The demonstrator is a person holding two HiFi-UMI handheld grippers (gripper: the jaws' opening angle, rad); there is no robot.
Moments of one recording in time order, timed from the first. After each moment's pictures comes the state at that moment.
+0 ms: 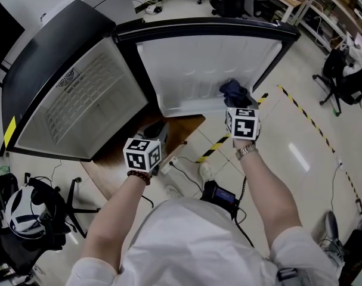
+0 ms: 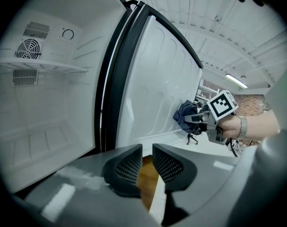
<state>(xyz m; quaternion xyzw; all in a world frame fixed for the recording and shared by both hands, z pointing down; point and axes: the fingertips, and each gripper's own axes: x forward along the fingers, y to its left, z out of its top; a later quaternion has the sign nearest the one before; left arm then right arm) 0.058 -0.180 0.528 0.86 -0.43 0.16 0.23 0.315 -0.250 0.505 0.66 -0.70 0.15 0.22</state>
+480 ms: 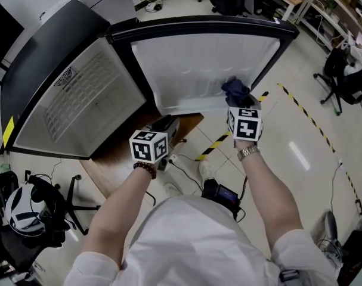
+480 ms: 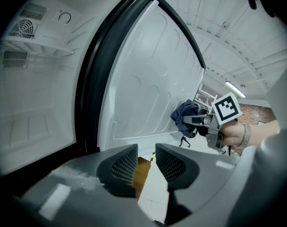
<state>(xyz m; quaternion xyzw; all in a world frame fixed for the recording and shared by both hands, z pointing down) 0.101 -0.189 0.537 0.86 -0.40 0.14 0.28 0.326 -0.245 0.495 0.66 -0.71 0.15 0.21</state>
